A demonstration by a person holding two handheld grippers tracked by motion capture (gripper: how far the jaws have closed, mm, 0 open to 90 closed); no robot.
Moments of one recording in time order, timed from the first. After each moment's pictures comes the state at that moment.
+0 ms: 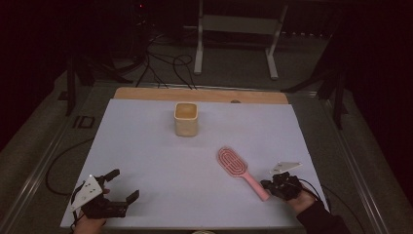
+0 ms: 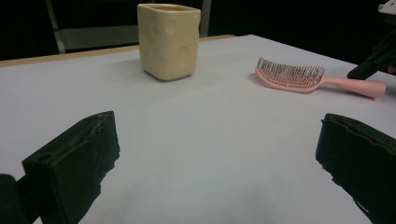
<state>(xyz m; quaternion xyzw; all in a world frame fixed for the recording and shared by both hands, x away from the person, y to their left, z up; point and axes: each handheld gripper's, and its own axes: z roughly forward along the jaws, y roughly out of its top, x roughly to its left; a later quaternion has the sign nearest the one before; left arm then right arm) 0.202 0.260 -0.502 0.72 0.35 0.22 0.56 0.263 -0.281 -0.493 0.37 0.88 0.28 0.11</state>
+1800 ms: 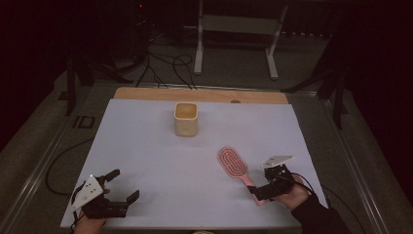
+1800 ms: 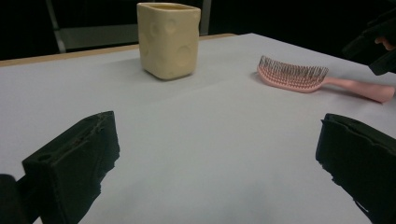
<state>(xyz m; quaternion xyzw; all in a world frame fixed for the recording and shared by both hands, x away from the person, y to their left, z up) 0.201 0.259 -0.502 0.72 0.35 0.22 0.56 0.269 -0.251 -0.466 0.38 0.88 0.28 0.11</state>
